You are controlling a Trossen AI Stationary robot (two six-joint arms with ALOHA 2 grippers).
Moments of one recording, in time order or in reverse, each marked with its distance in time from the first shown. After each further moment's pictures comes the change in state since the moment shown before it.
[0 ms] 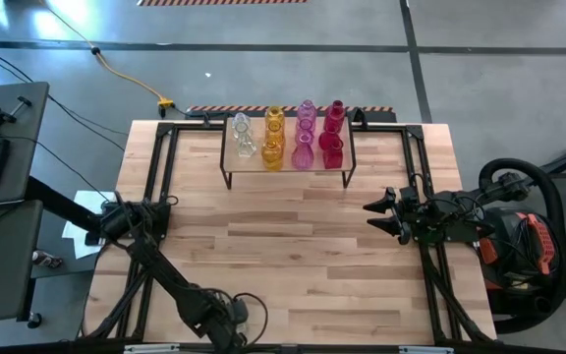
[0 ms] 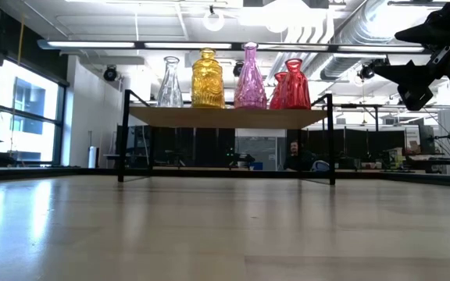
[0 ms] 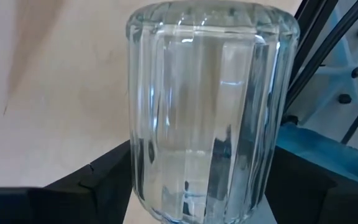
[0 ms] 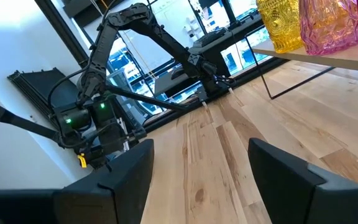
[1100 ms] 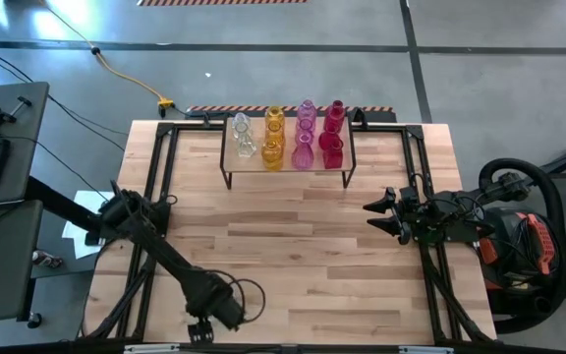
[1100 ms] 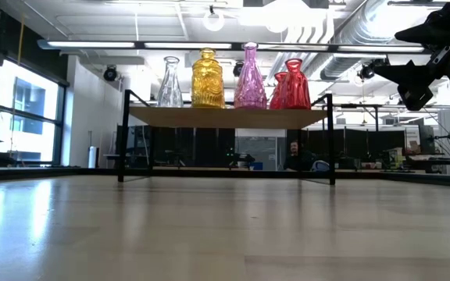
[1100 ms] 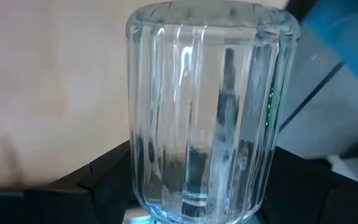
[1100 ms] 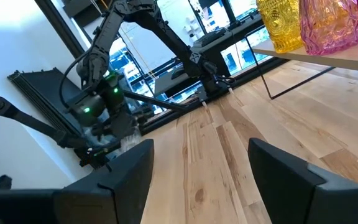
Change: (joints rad) left arm 0.096 -0.088 0.000 -0.422 0.443 0.338; right arm 0.000 0.000 0.000 0.000 0.000 0.000
